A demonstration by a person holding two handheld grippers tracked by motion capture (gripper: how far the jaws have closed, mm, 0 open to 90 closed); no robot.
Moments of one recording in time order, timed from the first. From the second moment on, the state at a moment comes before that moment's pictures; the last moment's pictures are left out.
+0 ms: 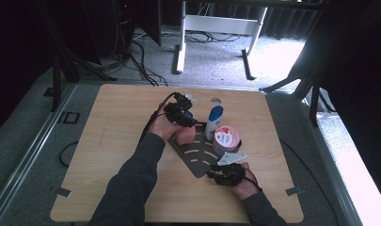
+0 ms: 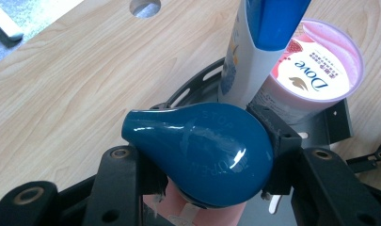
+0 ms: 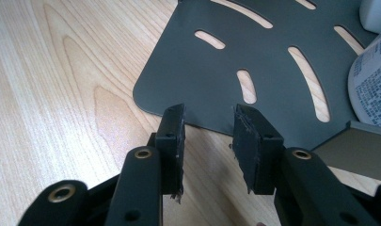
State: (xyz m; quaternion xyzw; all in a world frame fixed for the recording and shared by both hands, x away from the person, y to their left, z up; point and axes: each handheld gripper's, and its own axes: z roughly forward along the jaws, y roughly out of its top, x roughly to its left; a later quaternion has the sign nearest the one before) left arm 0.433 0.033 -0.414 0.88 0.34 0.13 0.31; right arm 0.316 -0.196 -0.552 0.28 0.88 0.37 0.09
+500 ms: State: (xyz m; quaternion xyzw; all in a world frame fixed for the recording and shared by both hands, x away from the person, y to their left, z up) left arm 0.440 0.023 -0.423 0.88 0.34 0.13 0.31; right arm 0.316 -0.196 -0.552 0.28 0.88 0.37 0.09
